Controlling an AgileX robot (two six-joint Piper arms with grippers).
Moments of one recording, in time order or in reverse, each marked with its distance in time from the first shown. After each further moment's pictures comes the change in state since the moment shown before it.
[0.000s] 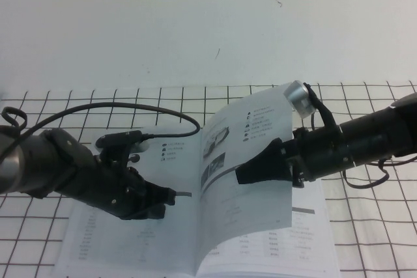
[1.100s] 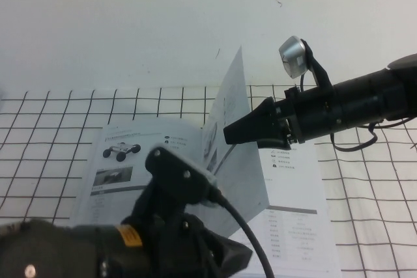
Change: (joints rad) right arm 0.007 0.002 -0.182 0.015 0.083 0.059; left arm -0.513 -0.646 0.204 0.090 -0.085 -0.104
